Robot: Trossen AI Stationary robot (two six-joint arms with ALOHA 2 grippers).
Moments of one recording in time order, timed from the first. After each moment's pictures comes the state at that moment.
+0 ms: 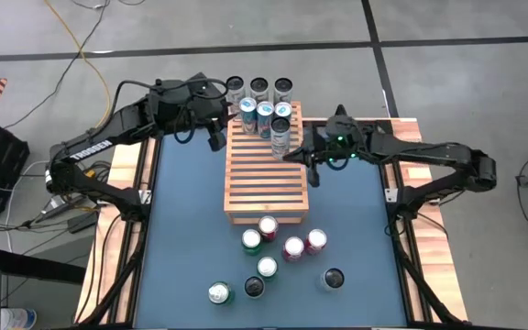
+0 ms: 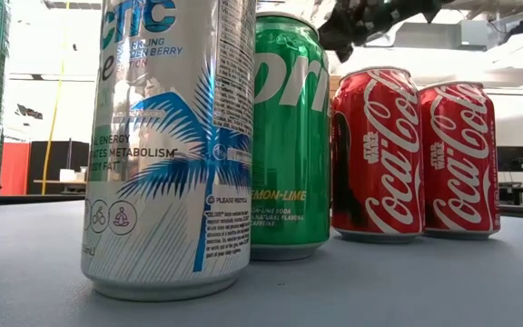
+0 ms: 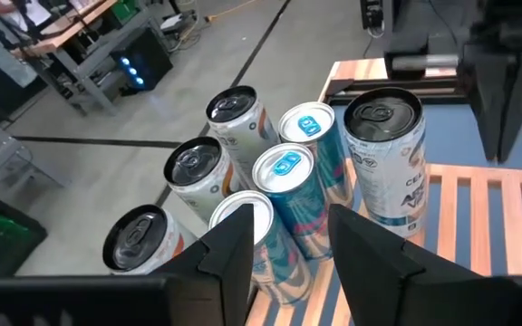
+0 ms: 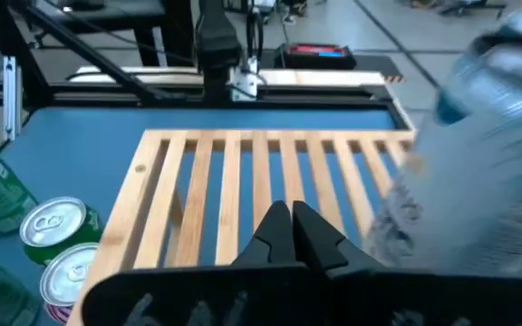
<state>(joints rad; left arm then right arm) 0.36 1.29 1.55 -0.57 -0.23 0.30 -0.28 1.26 1.04 -0.15 -0.22 -0.13</state>
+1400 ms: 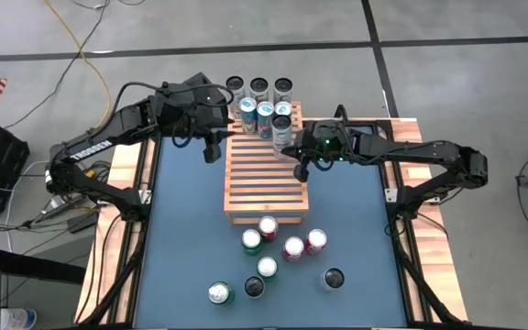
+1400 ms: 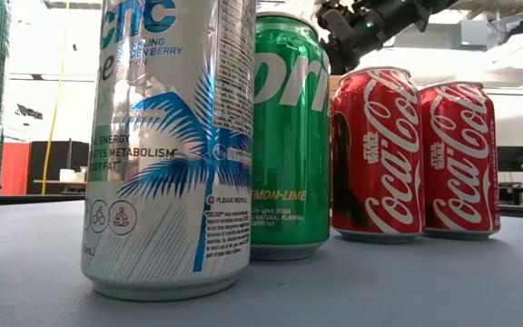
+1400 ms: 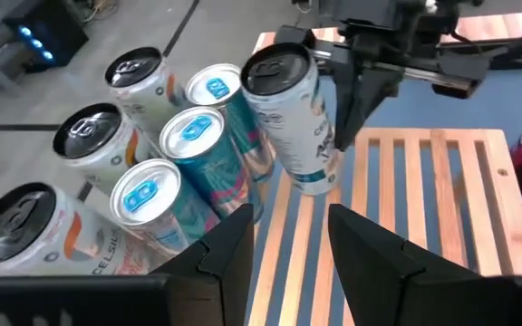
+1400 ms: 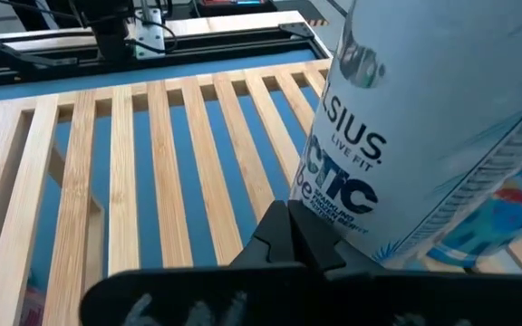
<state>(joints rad) 0.36 1.29 1.55 -0.70 -0.05 0.24 -0.29 1.36 1.04 -0.17 0.05 -0.05</state>
